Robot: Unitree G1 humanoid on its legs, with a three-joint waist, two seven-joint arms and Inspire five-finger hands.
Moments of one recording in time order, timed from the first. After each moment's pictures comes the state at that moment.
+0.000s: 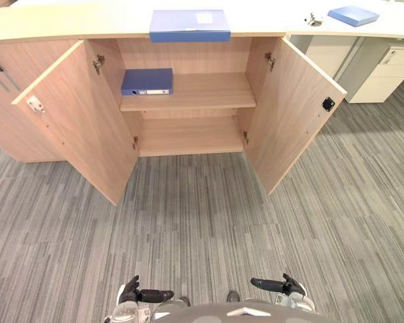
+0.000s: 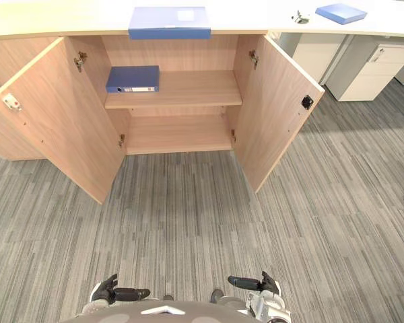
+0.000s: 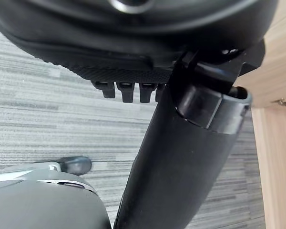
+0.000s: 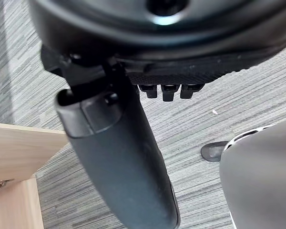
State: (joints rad) left arm 0.13 0.12 0.16 1.02 0.01 -0.02 0.12; right arm 0.03 -0.02 -0.29 1.08 0.08 0.03 -0.14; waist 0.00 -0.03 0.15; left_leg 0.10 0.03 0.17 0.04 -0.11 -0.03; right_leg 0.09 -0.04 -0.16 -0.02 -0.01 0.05
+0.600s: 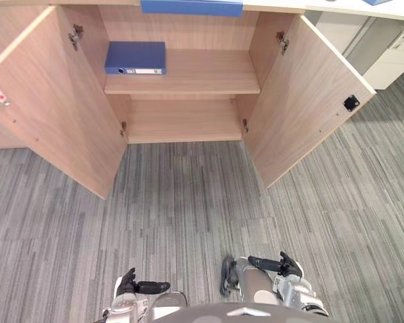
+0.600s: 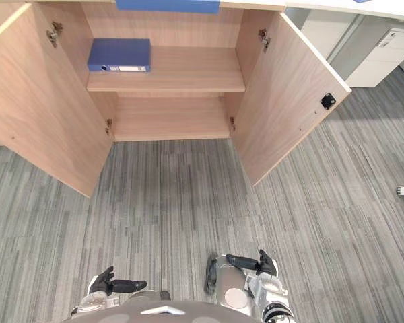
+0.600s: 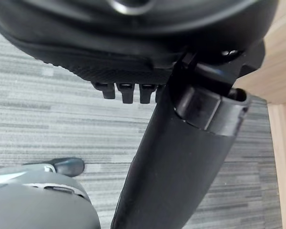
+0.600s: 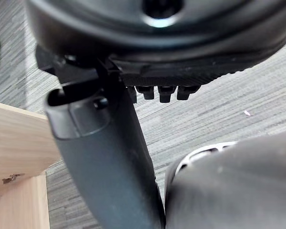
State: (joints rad) left arm 0.09 0.13 0.16 1.03 -0.03 -0.01 0.14; right arm -0.02 -0.03 -0.25 1.02 0.10 0.02 -0.14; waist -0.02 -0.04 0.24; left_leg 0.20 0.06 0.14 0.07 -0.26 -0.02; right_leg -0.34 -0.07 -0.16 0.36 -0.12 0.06
